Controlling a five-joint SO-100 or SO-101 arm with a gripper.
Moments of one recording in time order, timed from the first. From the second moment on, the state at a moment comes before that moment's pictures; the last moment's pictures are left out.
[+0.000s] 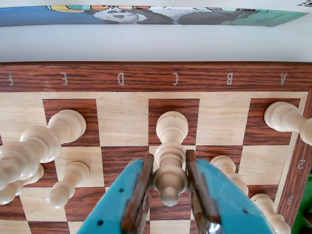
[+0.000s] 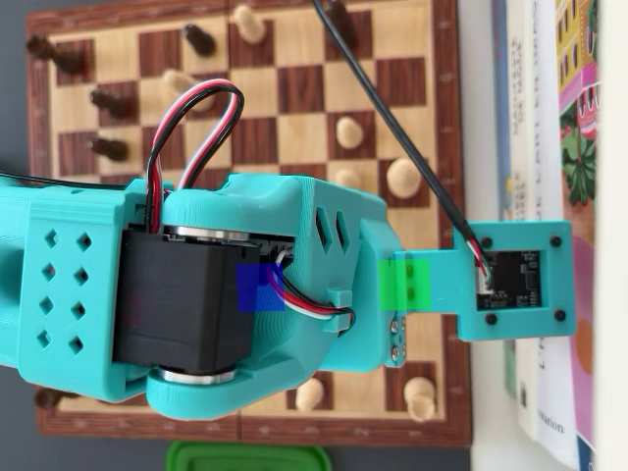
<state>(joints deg) 5.3 52.0 41.5 78.8 84.6</state>
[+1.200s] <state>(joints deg) 5.4 49.6 40.5 78.8 84.6</state>
